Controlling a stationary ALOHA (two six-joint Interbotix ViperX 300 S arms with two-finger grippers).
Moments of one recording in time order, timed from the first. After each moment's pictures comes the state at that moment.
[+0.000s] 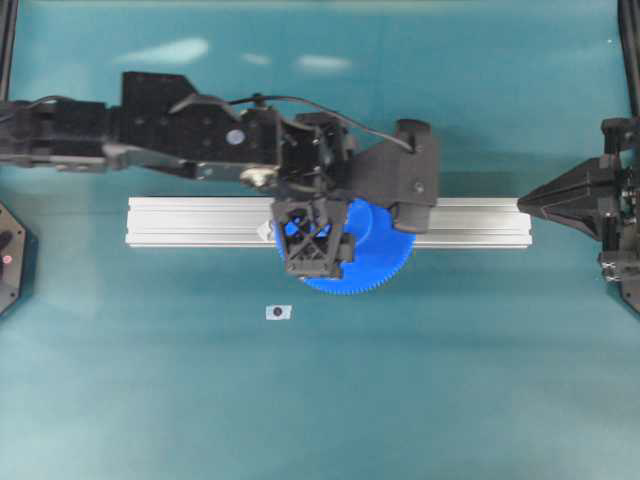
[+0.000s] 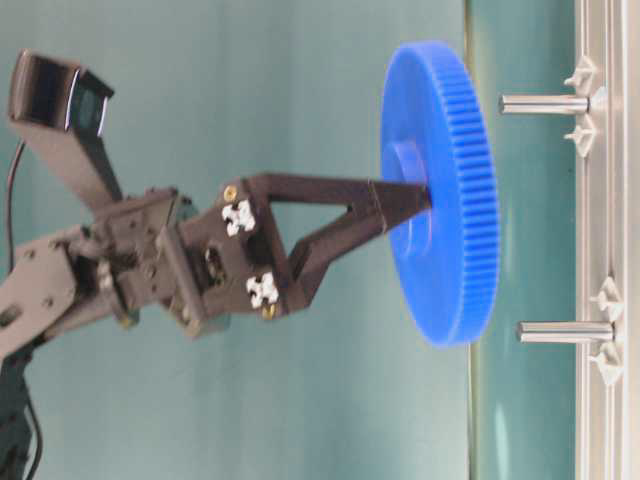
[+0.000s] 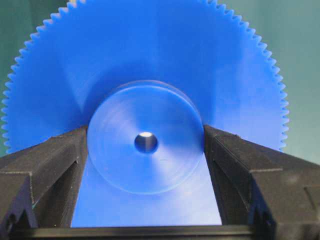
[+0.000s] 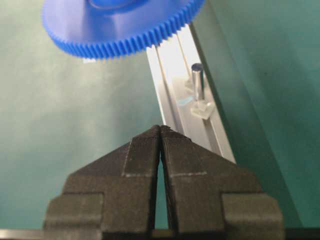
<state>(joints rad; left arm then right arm) 0.04 0.23 -0.08 0.02 1.00 0.12 -0.11 -0.99 1.20 0.06 0.24 0.15</state>
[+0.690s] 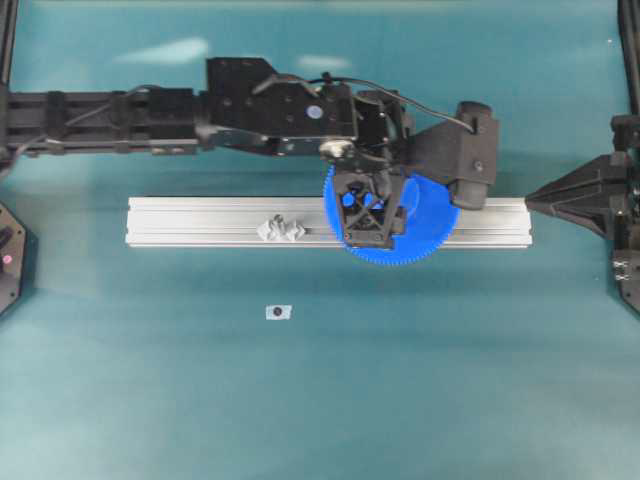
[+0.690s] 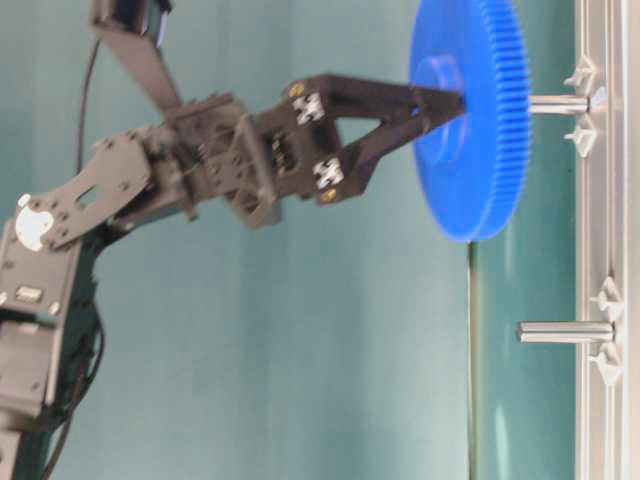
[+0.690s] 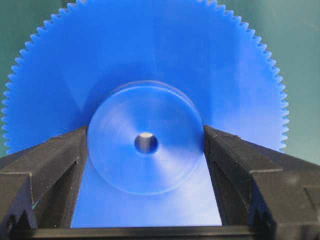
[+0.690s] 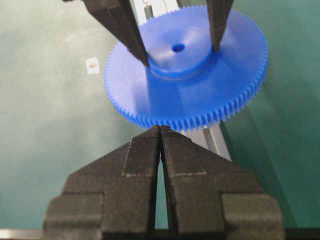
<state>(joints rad) 0.10 0.45 -0.32 0.02 1.02 0.23 -0.11 -1.05 1.21 0.06 0.25 0.15</state>
